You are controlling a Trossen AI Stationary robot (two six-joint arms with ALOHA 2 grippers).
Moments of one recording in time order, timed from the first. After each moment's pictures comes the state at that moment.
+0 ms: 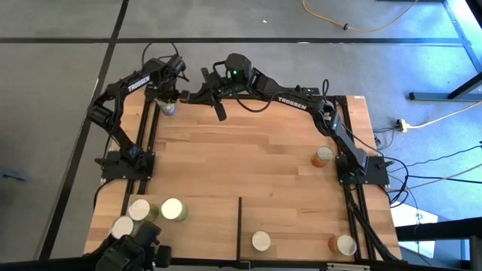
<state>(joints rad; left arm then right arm) 1.10 1.64 1.26 -1.12 -0.14 -0.39 -0.36 2.31 2.36 -0.11 -0.75 -0.12</state>
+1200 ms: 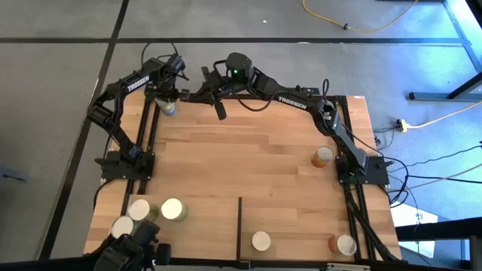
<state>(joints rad) 1.11 1.63 1.26 -1.11 -0.14 -0.42 -0.36 2.31 2.36 -0.10 -0.75 -0.11</state>
